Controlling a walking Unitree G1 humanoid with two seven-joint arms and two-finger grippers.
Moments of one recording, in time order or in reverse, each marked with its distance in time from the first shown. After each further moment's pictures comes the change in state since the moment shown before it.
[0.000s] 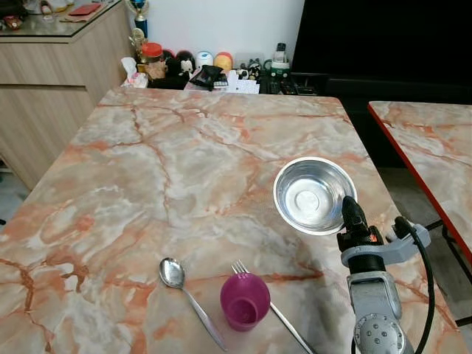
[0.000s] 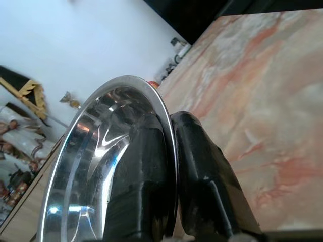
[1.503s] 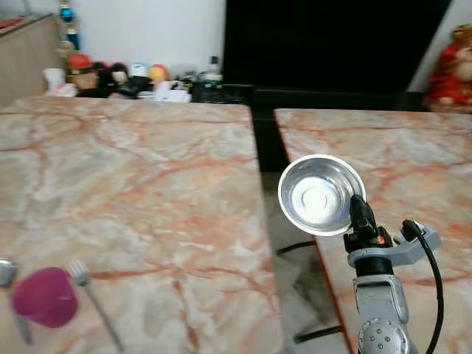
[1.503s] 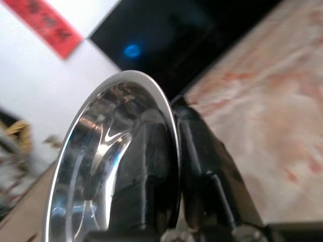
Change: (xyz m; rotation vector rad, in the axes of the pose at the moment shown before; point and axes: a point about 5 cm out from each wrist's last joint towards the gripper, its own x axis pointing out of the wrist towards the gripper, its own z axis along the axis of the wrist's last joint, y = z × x) left arm 0.000 -0.019 -0.004 0.008 0.014 -0.052; right arm -0.001 0.010 0.002 -0.045 -0.034 0.048
